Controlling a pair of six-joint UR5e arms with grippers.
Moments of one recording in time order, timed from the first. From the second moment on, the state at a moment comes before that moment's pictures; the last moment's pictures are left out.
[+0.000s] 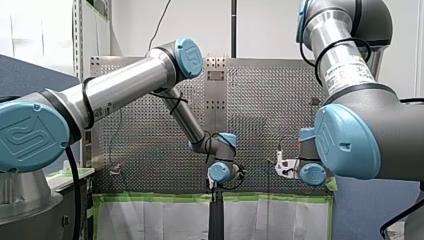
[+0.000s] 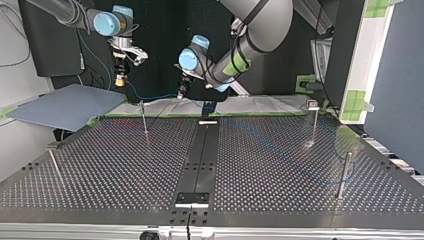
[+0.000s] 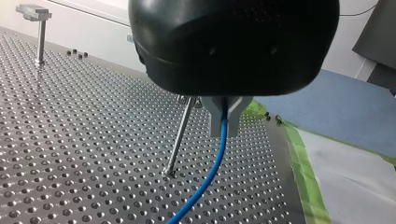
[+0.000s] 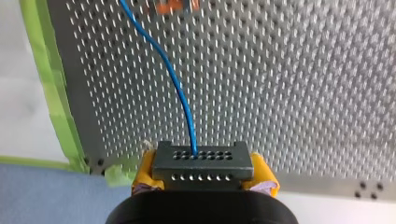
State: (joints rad) left arm -0.71 -2.62 -1.36 -2.51 -1.81 -1.83; right arm 1.78 -0.84 2.08 -1.16 1.60 1.55
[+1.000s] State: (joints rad) left arm -0.75 -2.62 -1.31 -2.51 -1.82 -1.80; right arm 1.61 -0.84 2.05 -1.11 1.48 1.59
